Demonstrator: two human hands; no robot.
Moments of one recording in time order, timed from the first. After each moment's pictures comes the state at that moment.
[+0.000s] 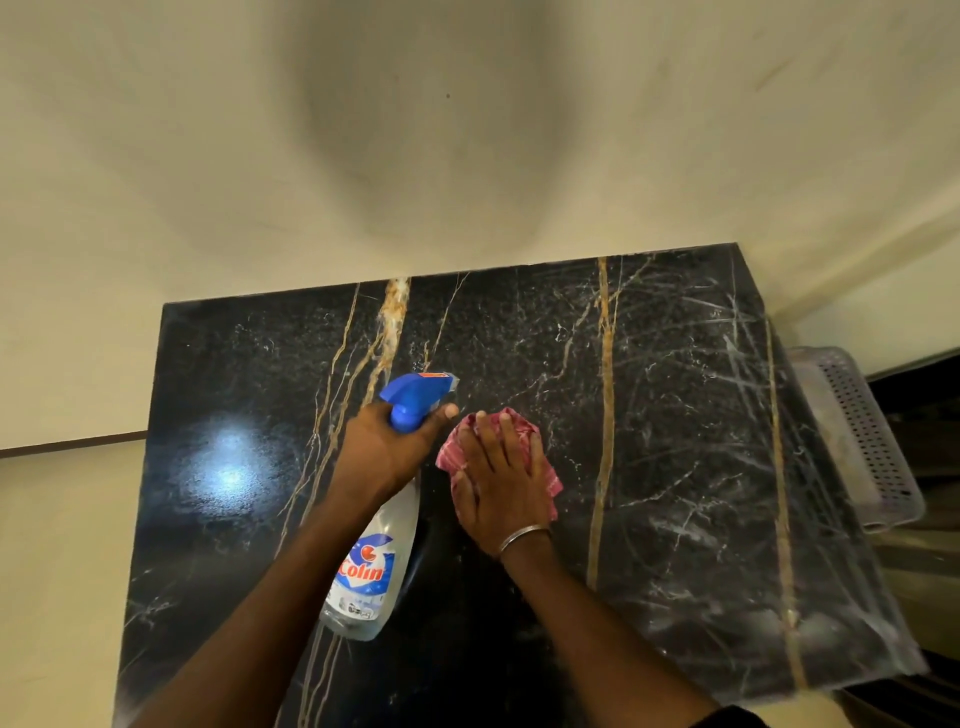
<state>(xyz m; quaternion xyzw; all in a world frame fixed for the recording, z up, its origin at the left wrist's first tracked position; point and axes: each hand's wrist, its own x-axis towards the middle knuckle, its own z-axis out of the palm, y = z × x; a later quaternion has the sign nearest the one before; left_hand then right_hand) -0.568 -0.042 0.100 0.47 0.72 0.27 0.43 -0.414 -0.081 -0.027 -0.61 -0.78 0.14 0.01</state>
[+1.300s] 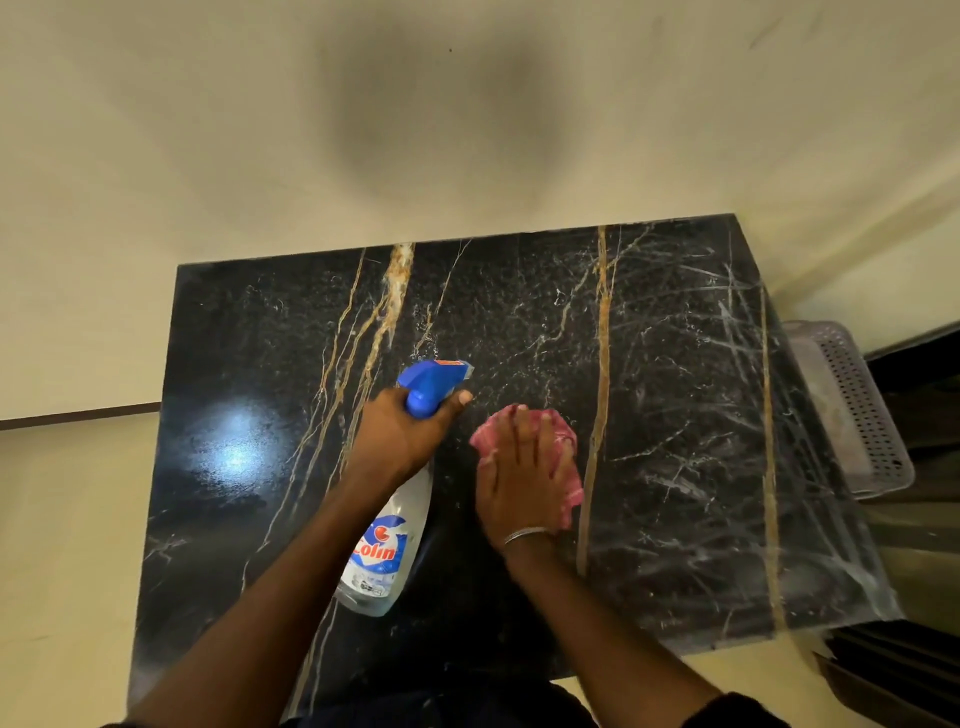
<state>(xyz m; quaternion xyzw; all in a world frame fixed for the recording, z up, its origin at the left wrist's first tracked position) -0.553 -0.086 0.101 0.48 0.71 0.26 0.44 -0.402 -0.138 -0.029 -0.72 -0.68 0.14 0.03</state>
